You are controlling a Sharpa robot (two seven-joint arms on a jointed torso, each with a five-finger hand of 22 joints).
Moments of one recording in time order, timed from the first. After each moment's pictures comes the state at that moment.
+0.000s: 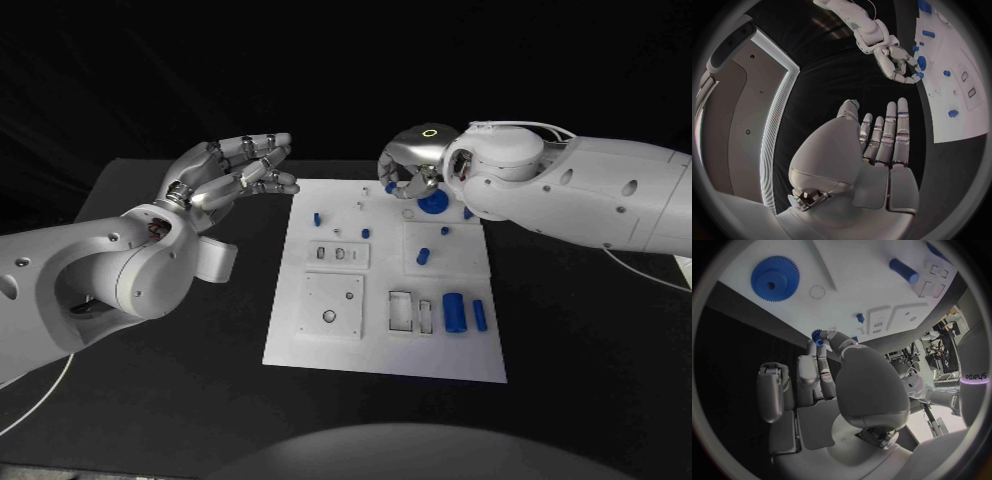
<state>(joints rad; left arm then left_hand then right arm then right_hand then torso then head) 1.39 -1.03 -0.23 1.83 -0.04 -0.39 0.50 1.53 0.09 -0.18 0.29 0.66 0.71 0.16 0.13 0.07 0.41 0.14 0.58 0.07 0.73 0.15 0.69 0.09 0.17 0.76 0.25 0.49 0.21 1.45 -0.65 -0.20 1.33 -1.71 -0.13 -0.07 1.33 -0.09 0.37 -0.01 0.53 0.94 0.08 0.29 0.69 0.89 0.03 0.53 0.49 1.32 -0.05 1.33 0.98 0.03 1.43 0.07 1.48 1.31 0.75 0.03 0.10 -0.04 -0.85</state>
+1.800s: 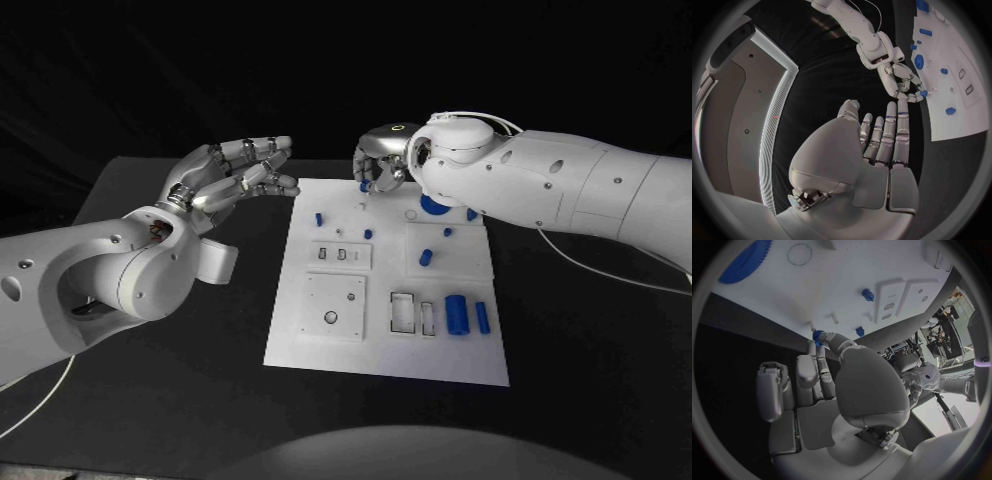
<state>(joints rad) 1.39 -1.02 -0.23 1.82 -0.04 -0.39 0.49 1.54 0.09 -0.17 0.29 0.66 0.71 0.16 0.13 0.07 0.41 0.14 0.59 0.07 0.73 0.15 0.69 0.09 0.17 0.76 0.25 0.49 0.21 1.43 -0.45 -0.19 1.09 -1.57 -0.07 -0.05 1.33 -0.10 0.40 -0.01 0.52 0.91 0.09 0.21 0.64 0.90 0.04 0.46 0.47 1.31 -0.04 1.31 0.95 0.03 1.43 0.08 1.48 1.31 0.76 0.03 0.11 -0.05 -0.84</state>
